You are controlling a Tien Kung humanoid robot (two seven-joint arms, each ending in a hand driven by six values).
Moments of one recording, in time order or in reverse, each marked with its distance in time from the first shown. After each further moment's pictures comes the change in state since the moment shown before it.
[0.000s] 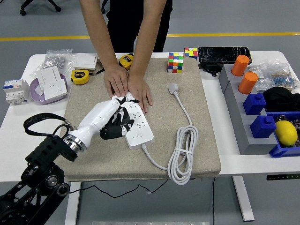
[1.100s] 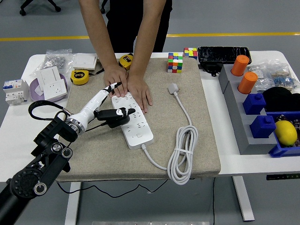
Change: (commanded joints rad) left arm -0.213 -0.056 -0.051 0.457 -0.130 -0.103 0.007; right arm 0.003 0.000 -0.002 0.000 -0.002 0.000 -0.003
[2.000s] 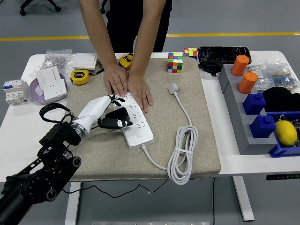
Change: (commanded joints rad) left arm -0.011 -0.011 0.057 0.072 0.256 0.139 -0.034; right arm 0.000 -0.003 -0.005 0.000 0.000 0.001 0.000
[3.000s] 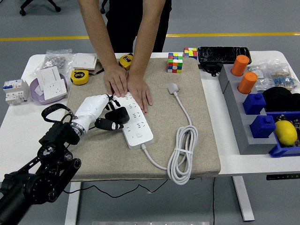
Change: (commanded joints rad) left arm -0.001 0.000 -0.005 0.026 0.160 0.012 0.014; right arm 0.004 0.000 0.002 0.000 0.005 -0.001 0.002
